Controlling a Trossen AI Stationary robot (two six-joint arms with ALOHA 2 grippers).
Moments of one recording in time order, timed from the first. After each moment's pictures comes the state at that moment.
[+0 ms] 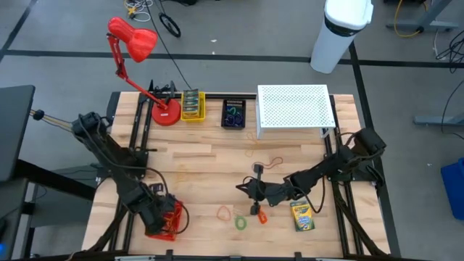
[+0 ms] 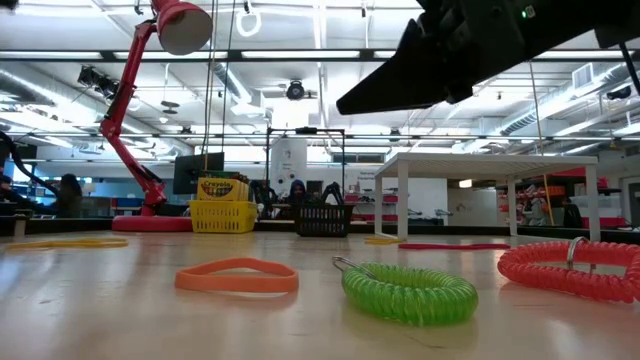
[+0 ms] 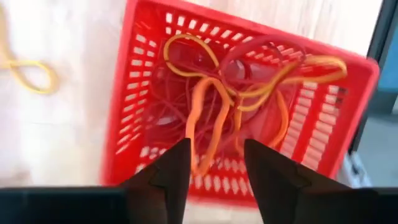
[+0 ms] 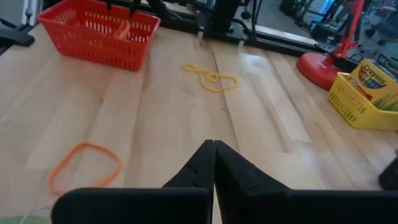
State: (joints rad) left arm -0.90 1.47 0.93 -0.82 -0.06 -1.02; right arm 0.47 1.75 0.85 0.43 0.58 0.01
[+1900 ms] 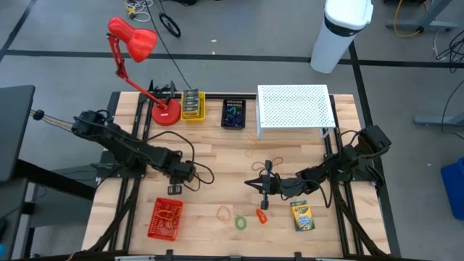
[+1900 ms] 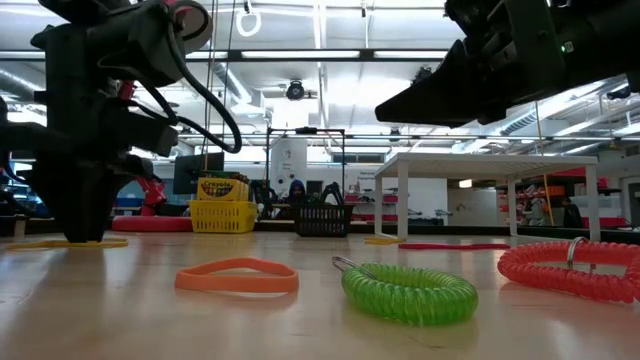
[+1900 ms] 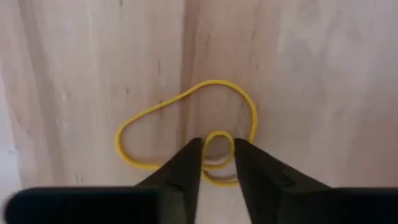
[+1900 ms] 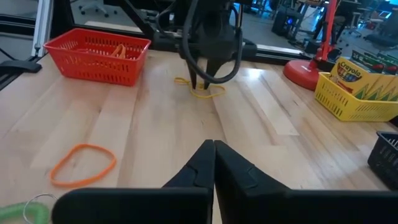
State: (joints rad) left arm -0.27 1.46 0.64 -0.62 -0.12 -0.34; right arm 0.47 1.68 0.59 0.78 0.58 0.02
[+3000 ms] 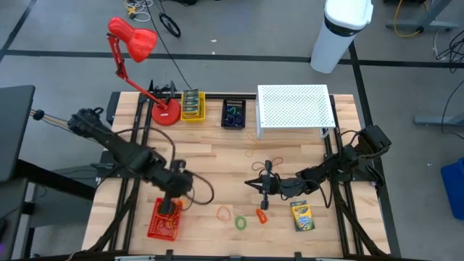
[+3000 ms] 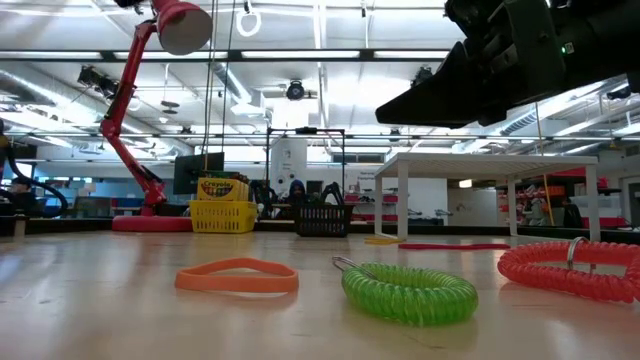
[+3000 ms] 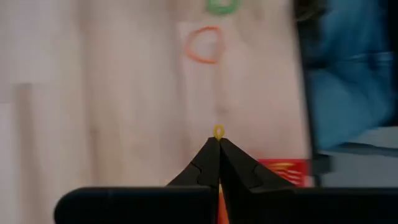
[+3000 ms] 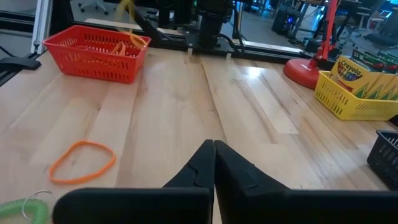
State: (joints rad) left arm -0.56 1.37 1.29 -1.01 -0.09 -0.47; right arm 0.47 1.68 0.59 0.78 0.58 0.02
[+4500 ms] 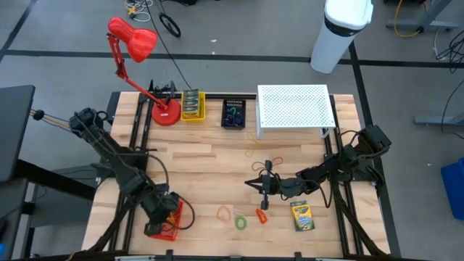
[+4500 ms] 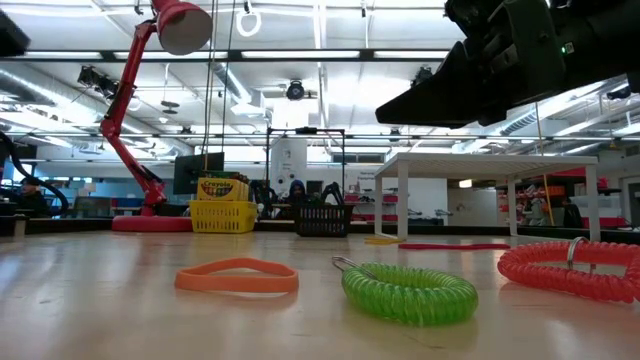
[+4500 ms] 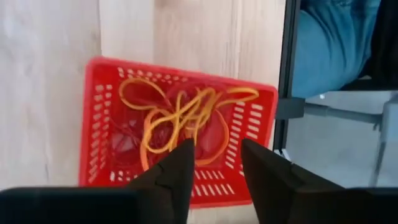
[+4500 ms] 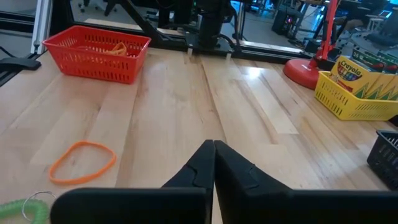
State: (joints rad) left arm -0.81 1.38 0.97 -0.76 0.05 -0.87; right arm 0.47 1.68 0.59 0.78 0.58 0.02
